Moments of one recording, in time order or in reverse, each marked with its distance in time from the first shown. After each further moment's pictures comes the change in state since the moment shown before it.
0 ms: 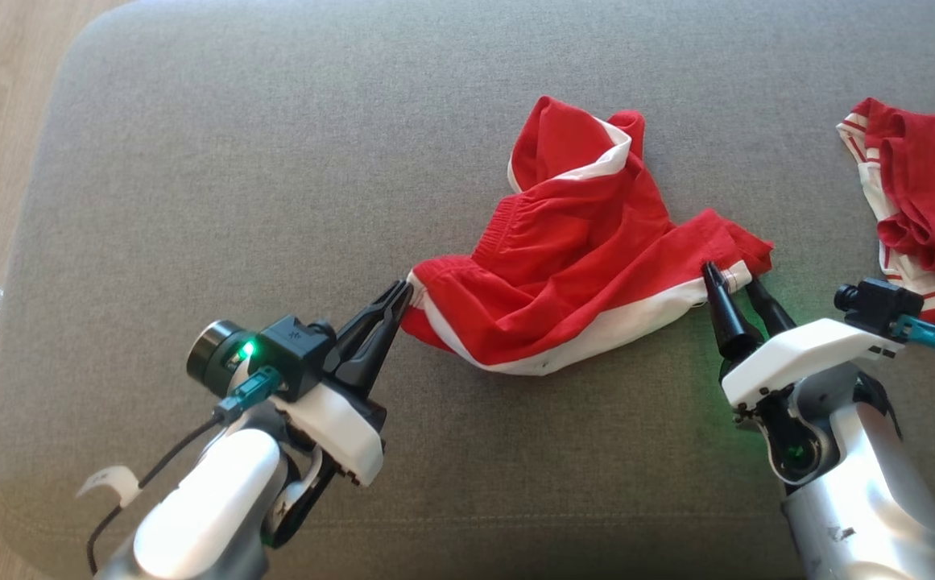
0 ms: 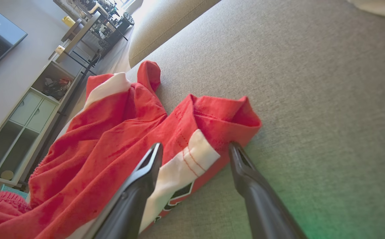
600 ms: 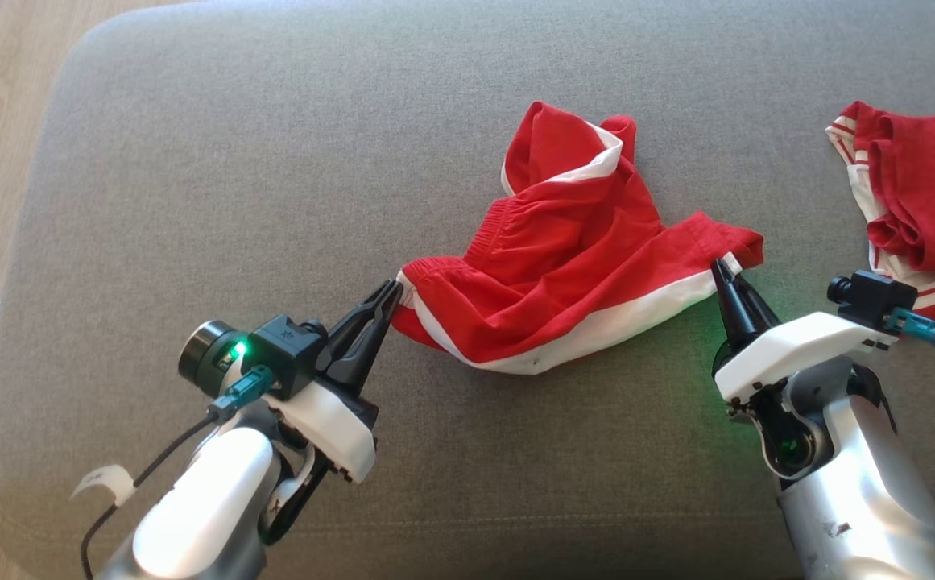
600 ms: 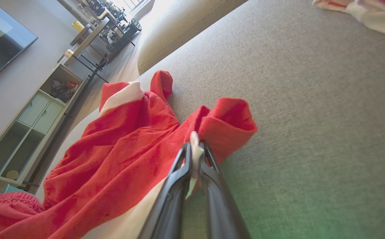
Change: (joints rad) left arm 0.030 -0.038 0.085 0.042 0.073 -0.045 0.000; right arm -0.012 0.000 0.032 -0.003 0.014 0.000 -0.019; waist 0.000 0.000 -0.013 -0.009
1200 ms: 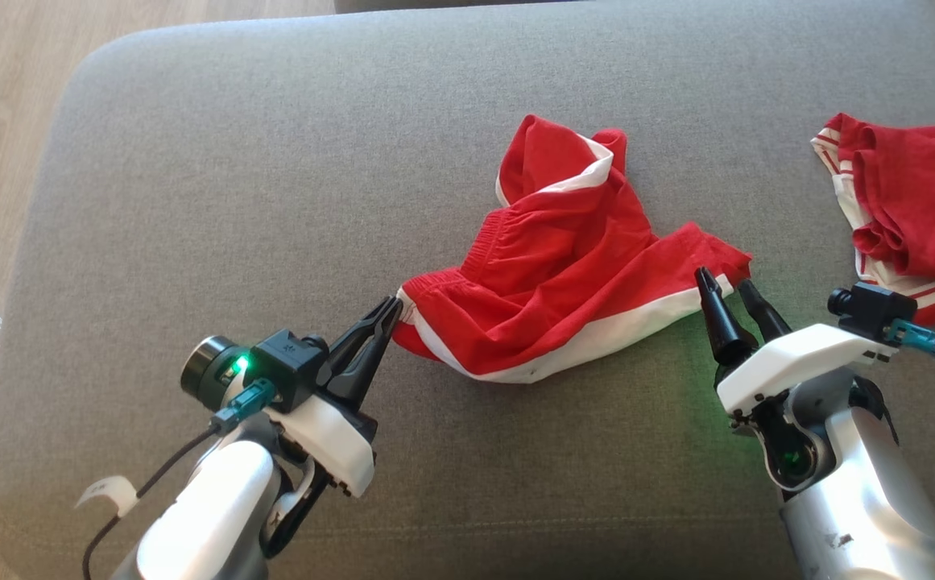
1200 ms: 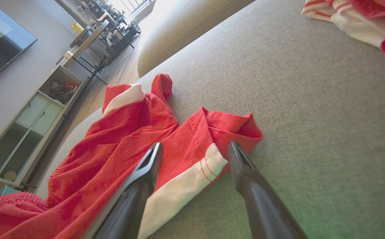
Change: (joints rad) left arm 0.033 -0.017 0.030 0.020 0.030 -0.034 0.000; right arm 0.025 0.000 -0.009 -0.008 -0.009 0.000 0.010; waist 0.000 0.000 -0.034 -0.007
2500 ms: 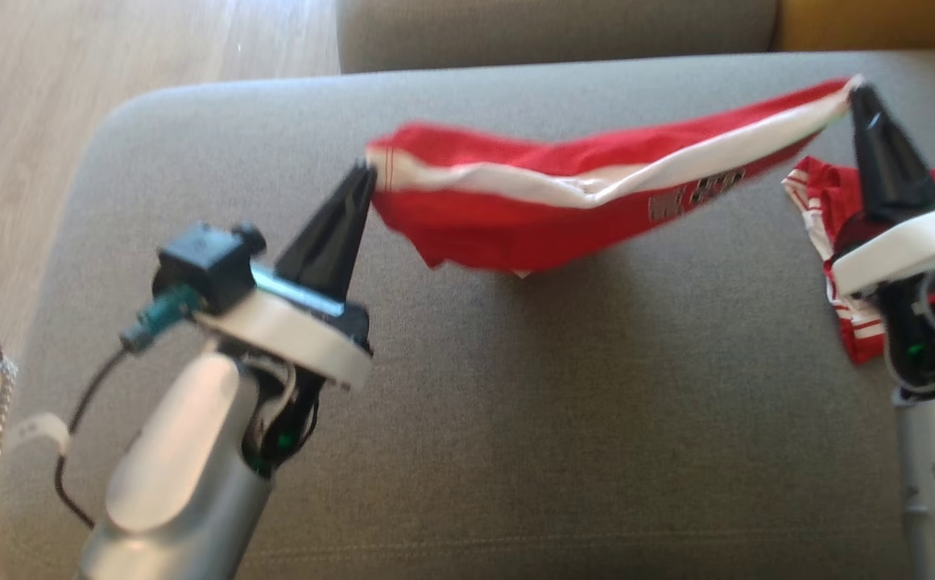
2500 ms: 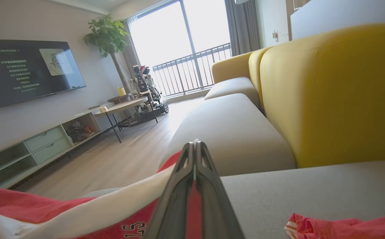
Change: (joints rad) left arm -0.066 -0.074 0.168 -0.140 -0.132 -0.006 0.039; right arm -0.075 -0.104 -0.100 -0.401 -0.140 0.000 0.081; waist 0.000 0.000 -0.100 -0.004
